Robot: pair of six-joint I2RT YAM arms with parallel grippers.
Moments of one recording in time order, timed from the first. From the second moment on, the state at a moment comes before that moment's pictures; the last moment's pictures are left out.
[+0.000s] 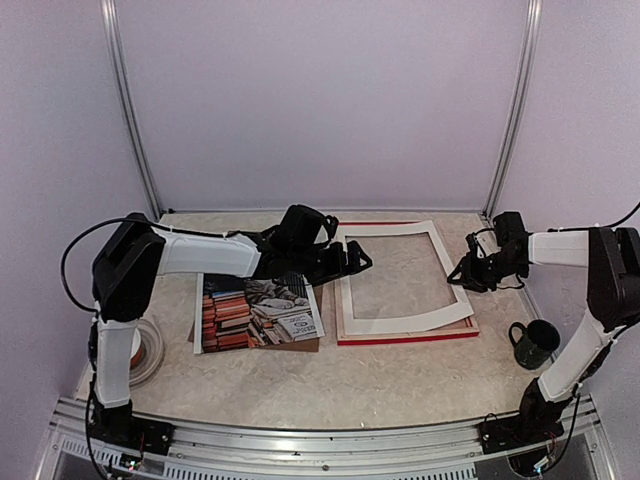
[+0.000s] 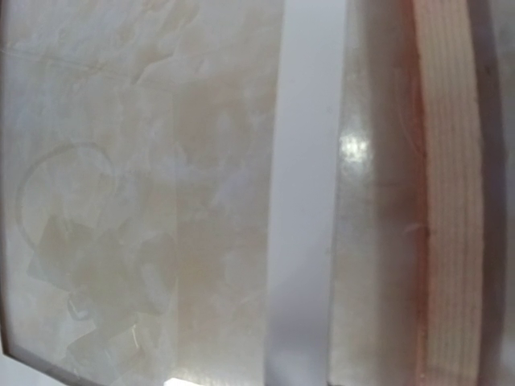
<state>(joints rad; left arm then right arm) -0.82 2.09 1.49 0.06 0.23 -0.77 0.02 1.63 0.95 -0.36 -0.49 0.25</state>
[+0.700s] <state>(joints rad) -0.91 2.28 1.74 -0.16 0.07 -0.67 0.02 1.63 0.95 -0.36 -0.48 0.25</state>
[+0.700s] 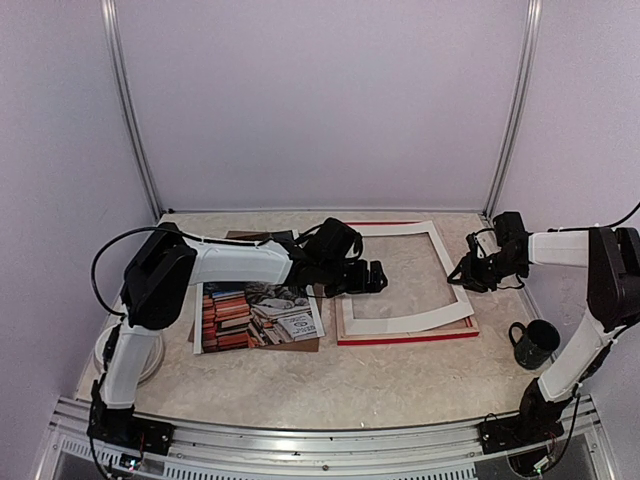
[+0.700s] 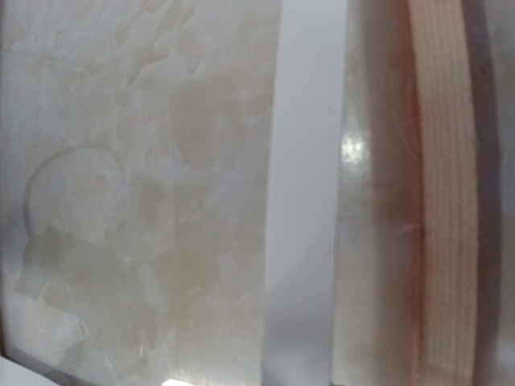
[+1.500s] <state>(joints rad) -0.91 2.30 1.72 -0.20 0.01 -0.70 0.03 1.63 0.95 -0.40 -0.39 0.25</state>
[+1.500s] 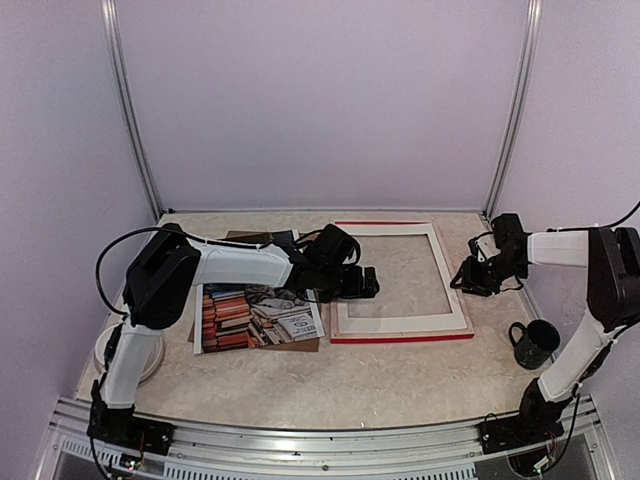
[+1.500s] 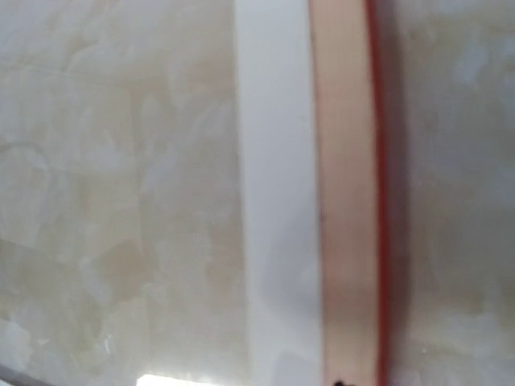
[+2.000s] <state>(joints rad) -0.89 2.26 1.65 -0.13 0.08 -0.71 0.05 1.63 0.97 -0.42 -0.36 0.25</state>
